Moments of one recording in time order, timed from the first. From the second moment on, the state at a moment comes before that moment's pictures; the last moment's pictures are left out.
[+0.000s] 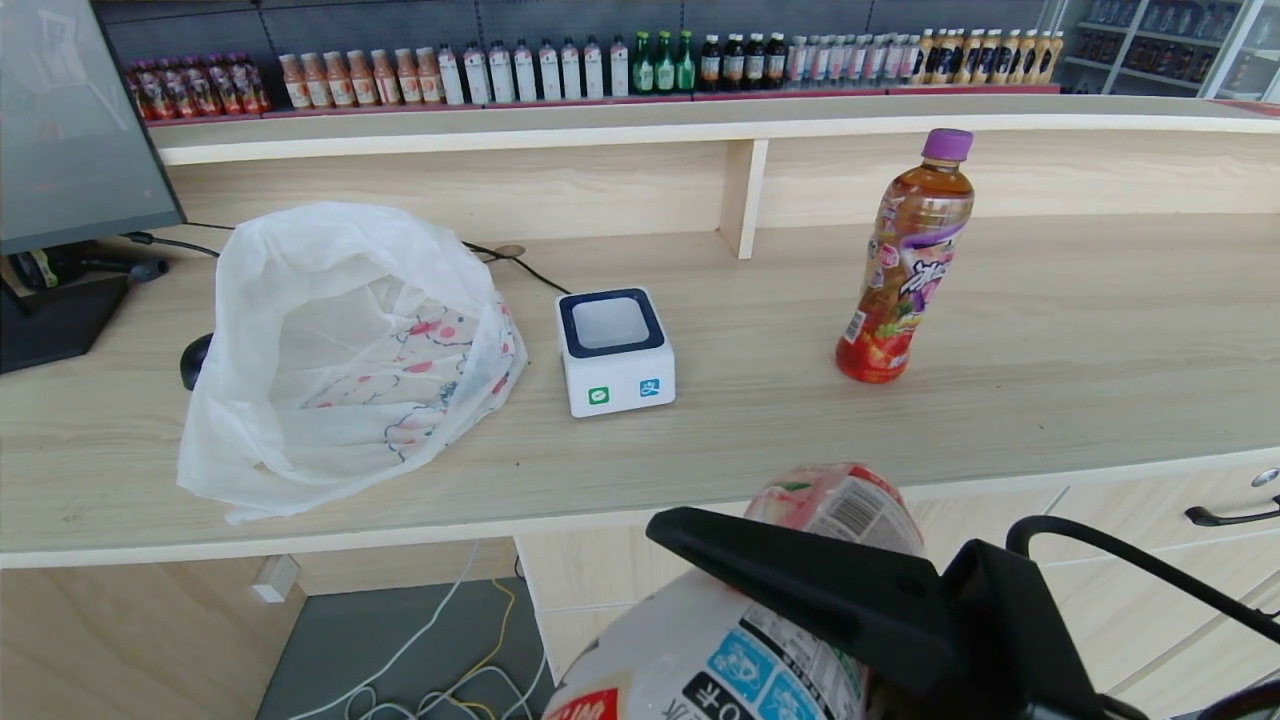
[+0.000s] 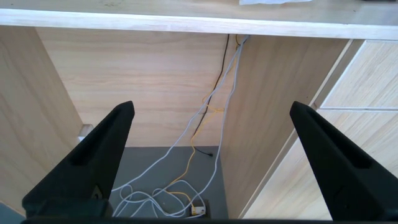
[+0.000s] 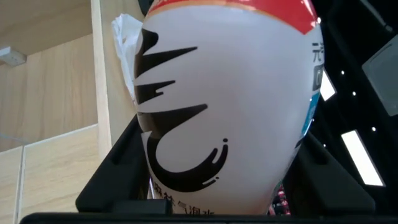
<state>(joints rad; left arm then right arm) 0.00 0.00 0.00 0.00 0.00 0.00 1.22 1.51 -0.48 -1.24 -0.07 -1.45</state>
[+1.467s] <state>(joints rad) 0.00 0.00 0.00 0.00 0.00 0.00 1.11 1.57 -0.54 -1.38 -0.30 -0.64</state>
